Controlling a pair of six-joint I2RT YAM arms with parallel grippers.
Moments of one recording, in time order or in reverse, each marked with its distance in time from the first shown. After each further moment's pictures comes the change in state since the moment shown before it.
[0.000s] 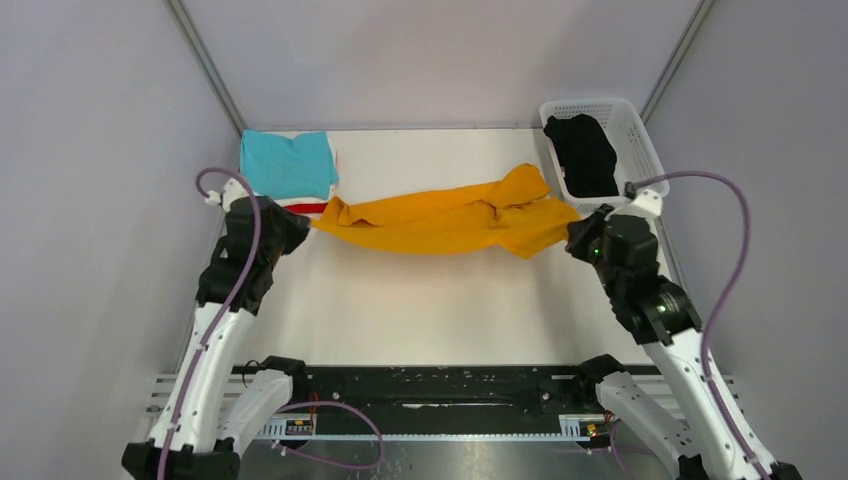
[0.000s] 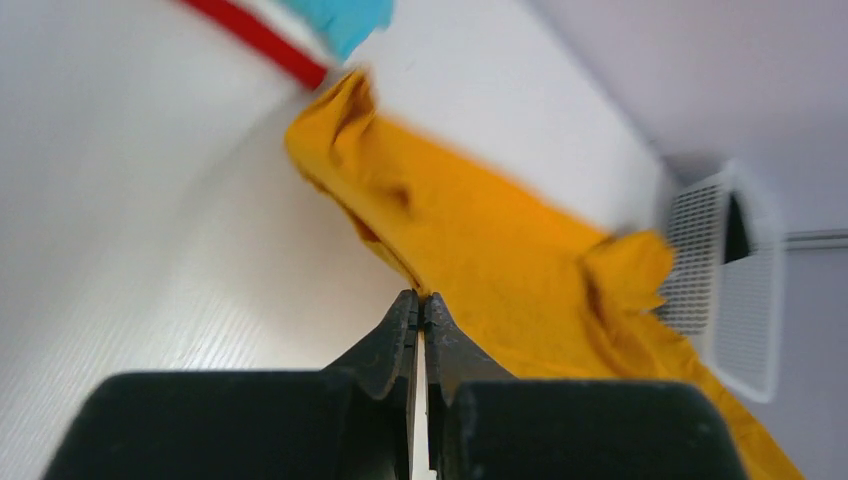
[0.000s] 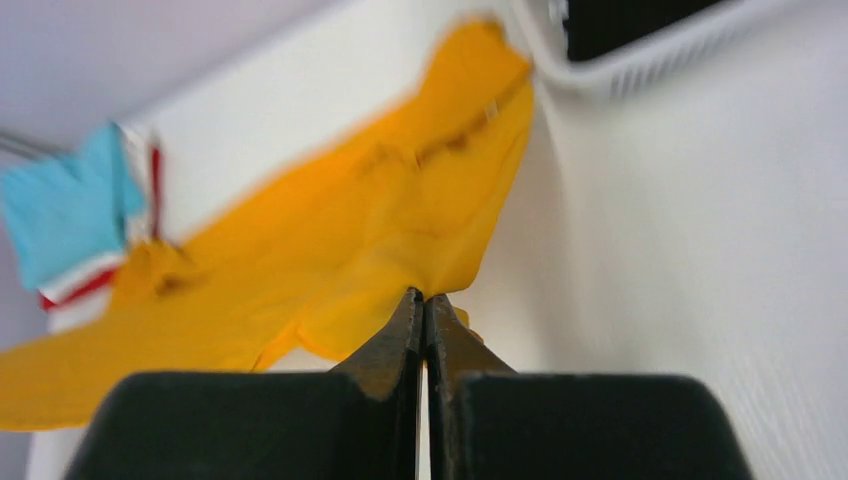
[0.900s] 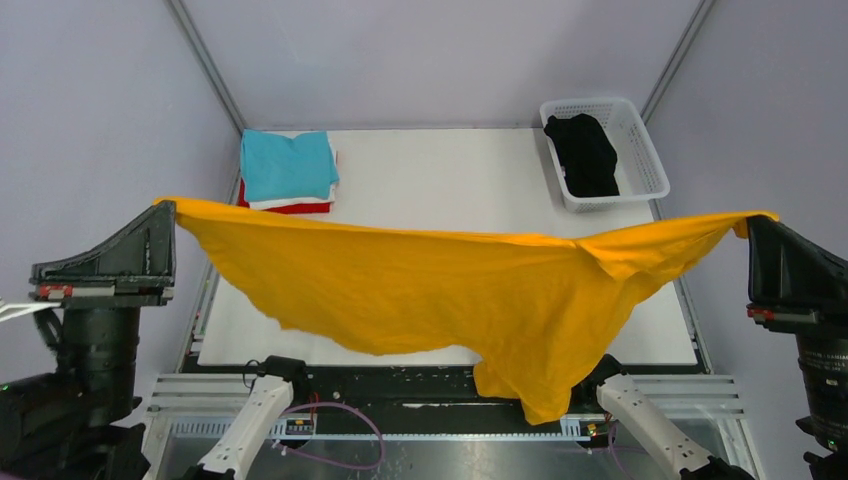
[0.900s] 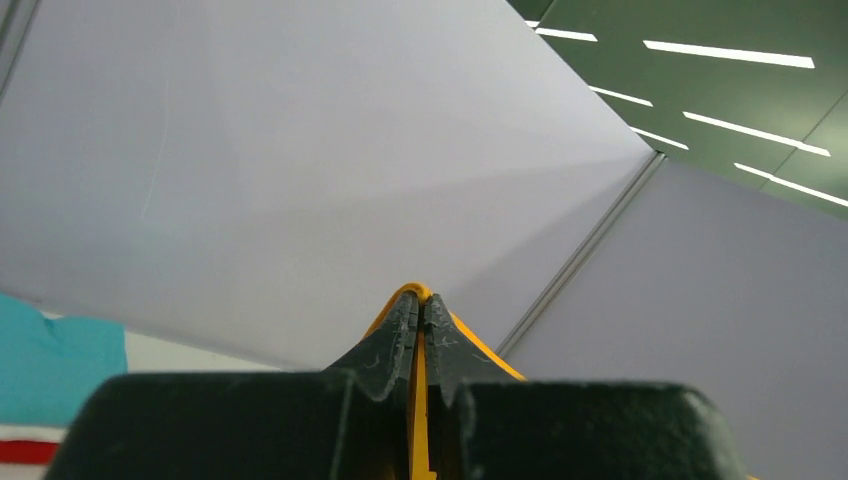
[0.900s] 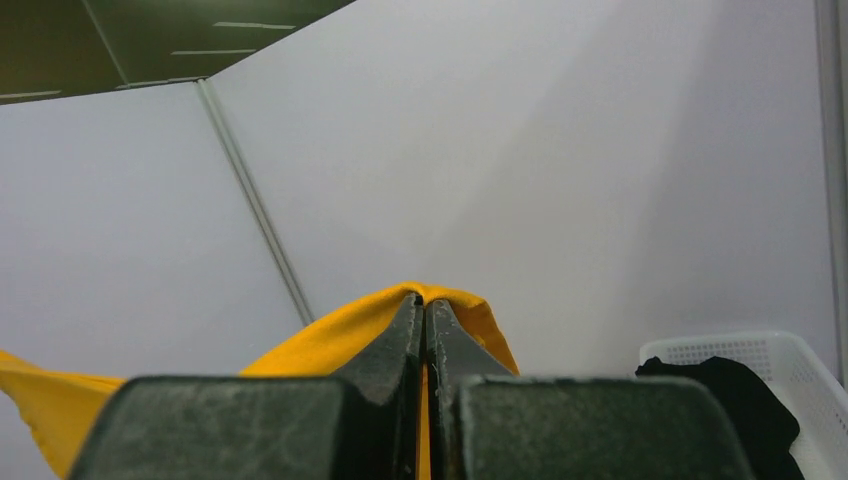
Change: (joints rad) left arm -0.004 -0.234 0.880 -0.109 0.082 0.158; right arm 0.001 -0.113 0.982 -0.114 -0.168 -0.293
